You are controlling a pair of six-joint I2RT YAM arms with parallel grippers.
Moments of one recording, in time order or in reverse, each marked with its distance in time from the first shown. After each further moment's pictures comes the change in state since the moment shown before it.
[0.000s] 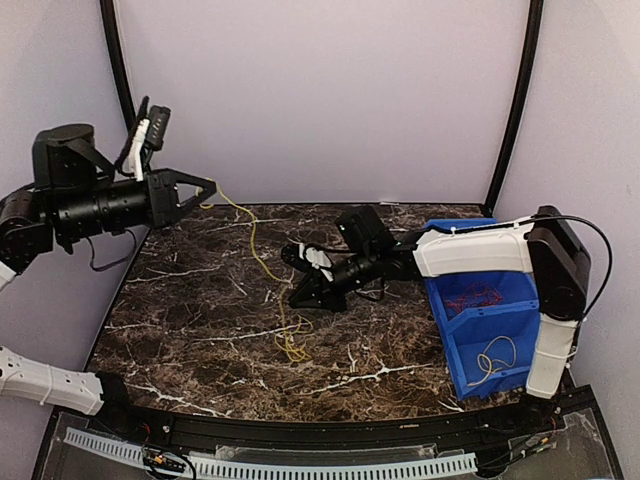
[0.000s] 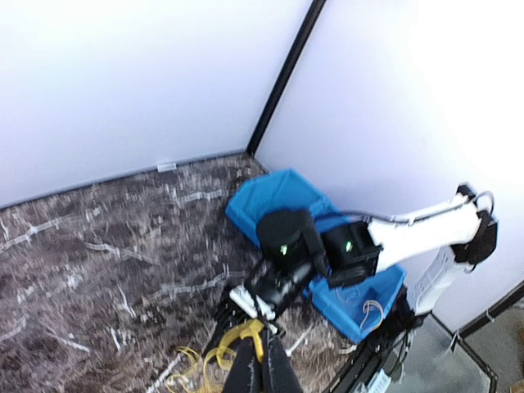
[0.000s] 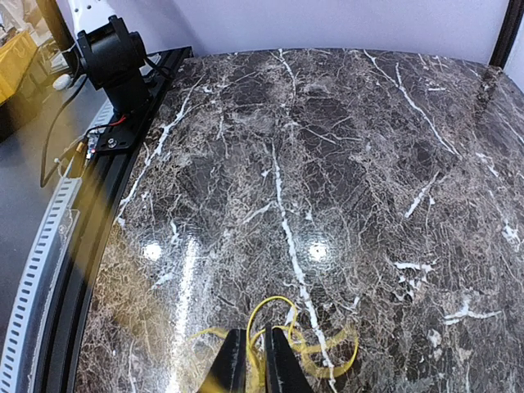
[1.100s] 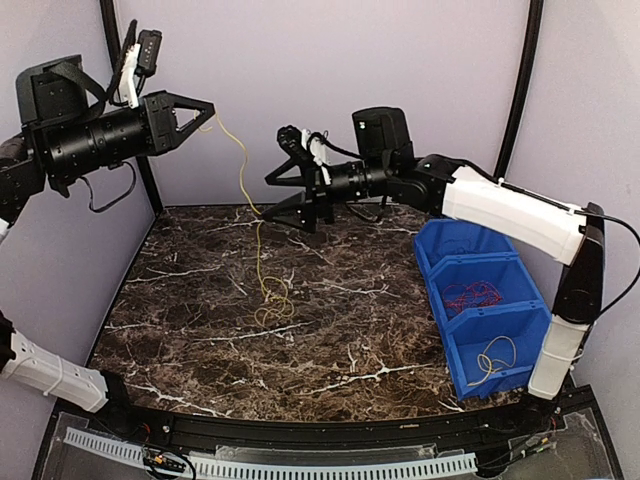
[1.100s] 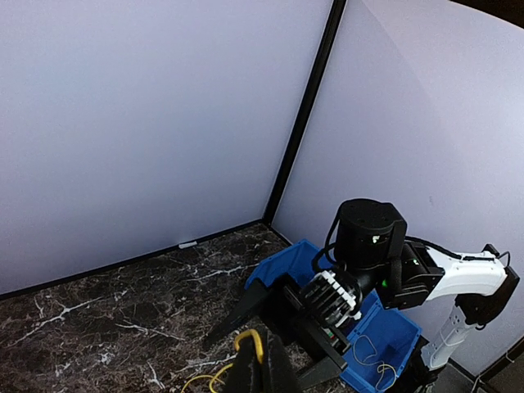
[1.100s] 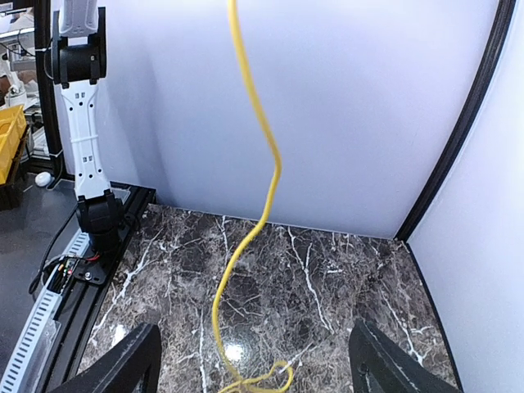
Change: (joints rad) left arm 0.000 0.188 0.439 -0.048 -0.126 0.133; right arm -0.010 -0.080 0.444 -0.106 0.013 0.003
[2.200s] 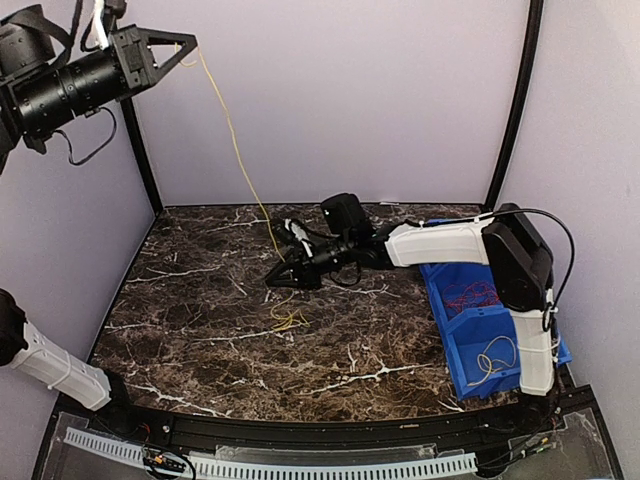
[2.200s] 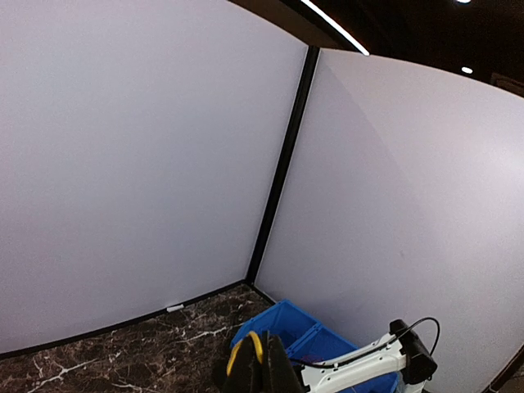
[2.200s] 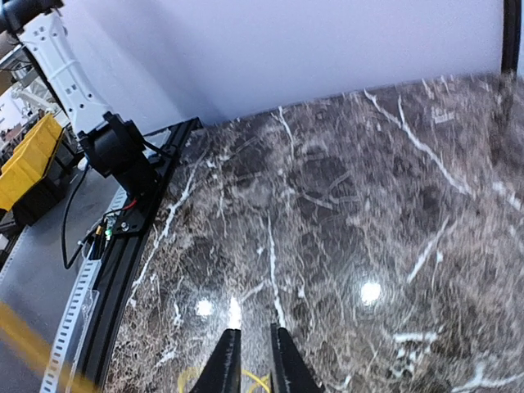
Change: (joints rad) left arm -0.001 0.140 0.356 -0.054 0.016 0.052; right arm -0.035 0.300 -0.206 0.277 -0.200 0.271
